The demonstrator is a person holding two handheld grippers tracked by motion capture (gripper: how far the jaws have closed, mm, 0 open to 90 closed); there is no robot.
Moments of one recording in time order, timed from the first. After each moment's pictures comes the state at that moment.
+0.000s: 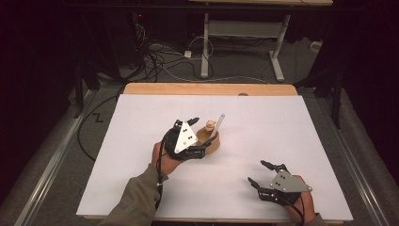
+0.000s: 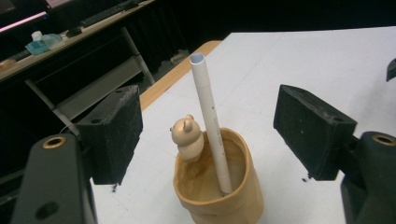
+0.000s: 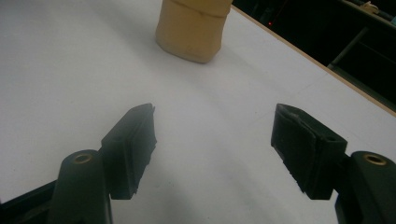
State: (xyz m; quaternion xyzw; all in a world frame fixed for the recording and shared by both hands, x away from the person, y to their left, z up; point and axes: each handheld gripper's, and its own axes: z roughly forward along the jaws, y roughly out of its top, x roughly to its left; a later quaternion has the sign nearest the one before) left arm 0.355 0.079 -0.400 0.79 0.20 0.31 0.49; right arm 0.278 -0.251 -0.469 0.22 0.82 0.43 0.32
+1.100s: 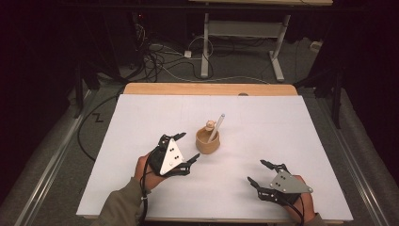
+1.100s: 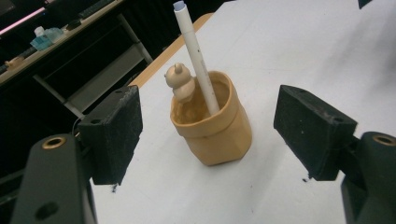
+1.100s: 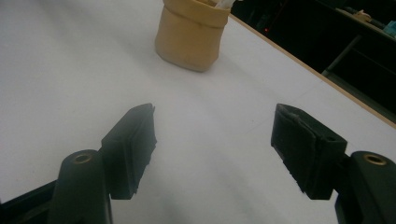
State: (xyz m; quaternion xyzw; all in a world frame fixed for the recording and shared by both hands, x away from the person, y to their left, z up) left arm 0.314 0.113 -0.418 0.81 0.17 0.33 0.44; right arm 0.275 -0.249 -0.465 0.22 0.81 0.43 0.33
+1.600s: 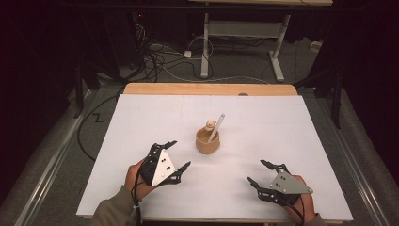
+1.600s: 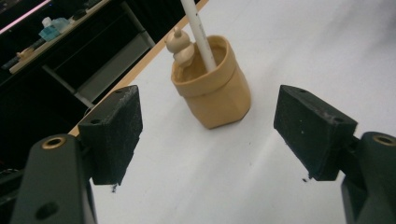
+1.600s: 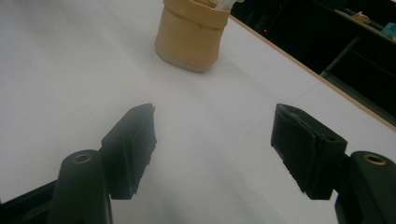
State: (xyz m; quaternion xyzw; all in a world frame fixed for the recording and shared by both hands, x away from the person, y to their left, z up) left arm 0.296 0.136 -0.435 0.82 0.17 0.34 0.42; right arm 0.274 -0.248 -0.464 0.22 0.81 0.43 0.33
